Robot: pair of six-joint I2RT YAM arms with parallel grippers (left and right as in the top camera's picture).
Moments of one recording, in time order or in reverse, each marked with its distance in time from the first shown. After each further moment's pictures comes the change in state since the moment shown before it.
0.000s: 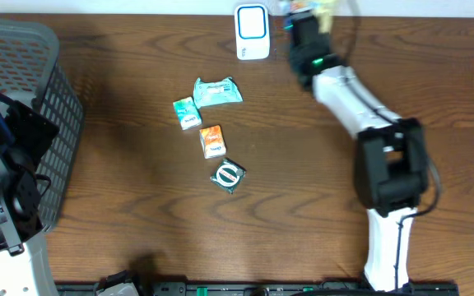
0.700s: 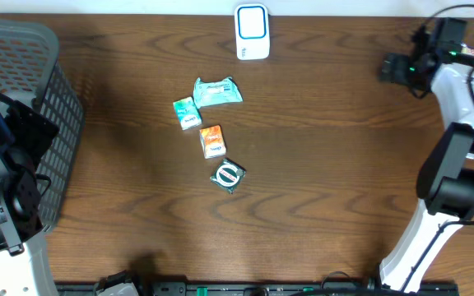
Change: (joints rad) left arm 0.000 0.000 0.000 0.000 0.000 0.000; right arm -0.491 -0.041 0.008 -0.348 -0.647 0.116
